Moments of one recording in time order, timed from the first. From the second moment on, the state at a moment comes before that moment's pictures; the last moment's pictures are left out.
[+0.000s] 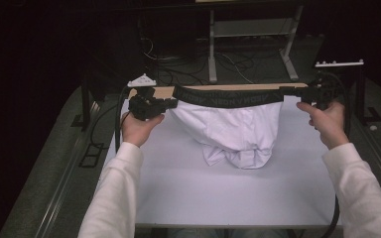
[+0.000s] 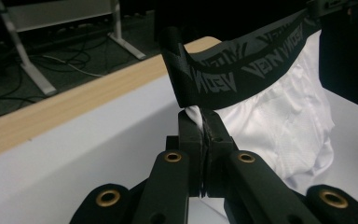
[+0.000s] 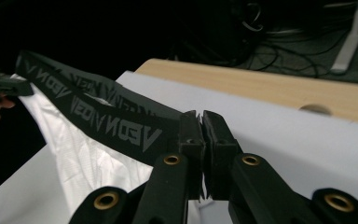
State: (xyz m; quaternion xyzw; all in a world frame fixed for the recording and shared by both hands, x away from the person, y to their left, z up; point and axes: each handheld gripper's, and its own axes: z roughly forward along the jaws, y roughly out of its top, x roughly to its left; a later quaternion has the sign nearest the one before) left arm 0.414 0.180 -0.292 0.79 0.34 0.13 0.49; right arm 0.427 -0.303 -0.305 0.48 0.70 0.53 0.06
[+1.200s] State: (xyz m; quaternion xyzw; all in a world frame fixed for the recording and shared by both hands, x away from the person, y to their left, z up) left arm 0.514 0.178 -0.407 0.73 0.50 0.09 0.46; right arm 0.527 -0.271 -0.391 0.58 0.68 0.44 0.06
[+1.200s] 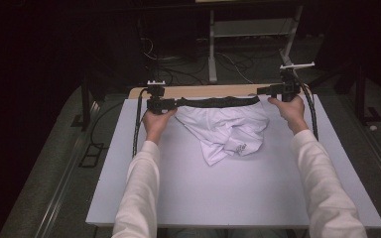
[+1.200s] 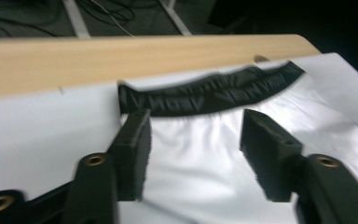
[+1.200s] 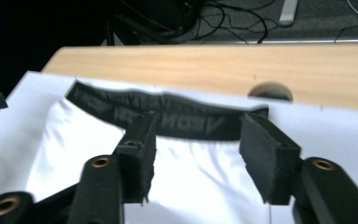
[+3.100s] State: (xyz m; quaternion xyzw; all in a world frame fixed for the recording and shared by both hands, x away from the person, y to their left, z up) left arm 0.380 0.118 -0.435 0.78 0.36 0.01 0.50; right arm 0.353 -0.240 -0.425 0.48 0.73 0.48 0.03
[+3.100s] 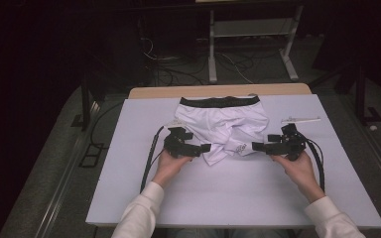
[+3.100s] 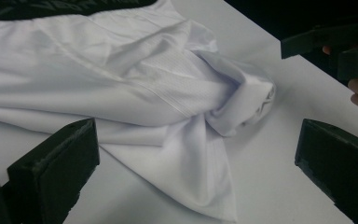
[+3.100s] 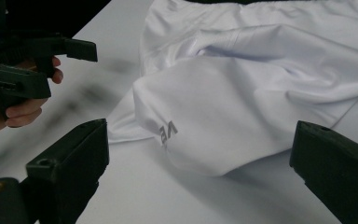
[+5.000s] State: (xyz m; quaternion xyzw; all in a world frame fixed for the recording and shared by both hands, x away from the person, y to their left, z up) left arm 0.358 0.115 -0.427 0.87 0.28 0.10 0.39; right arm 0.353 -0.245 -0.426 0.48 0.73 0.48 -0.04
